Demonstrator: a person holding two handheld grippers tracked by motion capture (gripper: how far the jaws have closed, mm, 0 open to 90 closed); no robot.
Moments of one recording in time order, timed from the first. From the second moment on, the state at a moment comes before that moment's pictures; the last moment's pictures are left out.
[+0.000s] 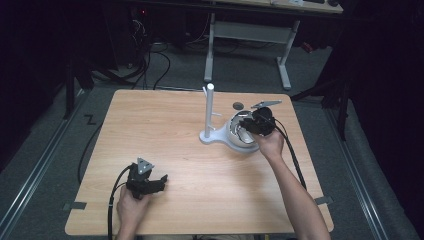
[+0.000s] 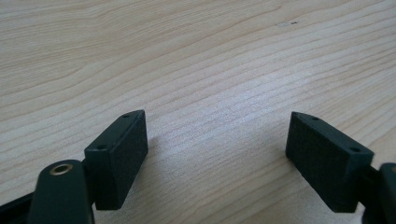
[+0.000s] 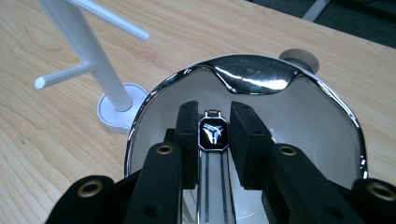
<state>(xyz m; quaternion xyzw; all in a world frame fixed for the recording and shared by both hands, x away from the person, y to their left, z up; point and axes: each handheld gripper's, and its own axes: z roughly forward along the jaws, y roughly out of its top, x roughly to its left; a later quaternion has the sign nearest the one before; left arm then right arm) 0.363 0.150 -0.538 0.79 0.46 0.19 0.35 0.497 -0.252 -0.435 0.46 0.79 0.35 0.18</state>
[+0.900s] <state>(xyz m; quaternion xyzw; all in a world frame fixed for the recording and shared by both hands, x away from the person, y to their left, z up) 0.363 0.150 -0.538 0.79 0.46 0.19 0.35 0.490 -0.258 -0.439 0.47 0.78 0.37 0.18</state>
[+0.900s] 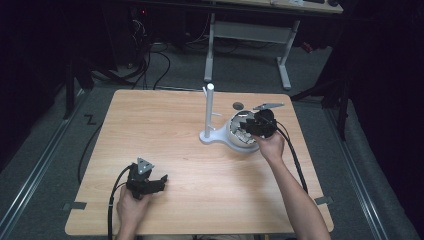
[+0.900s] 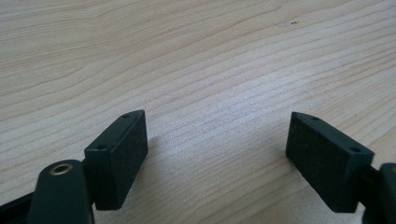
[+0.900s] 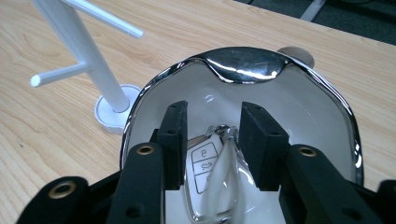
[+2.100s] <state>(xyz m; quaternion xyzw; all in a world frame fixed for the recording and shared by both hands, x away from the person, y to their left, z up) 0.363 0.150 -0.538 0.79 0.46 0.19 0.35 0.426 -0.303 -0.420 0.48 0.75 0.41 0.18</state>
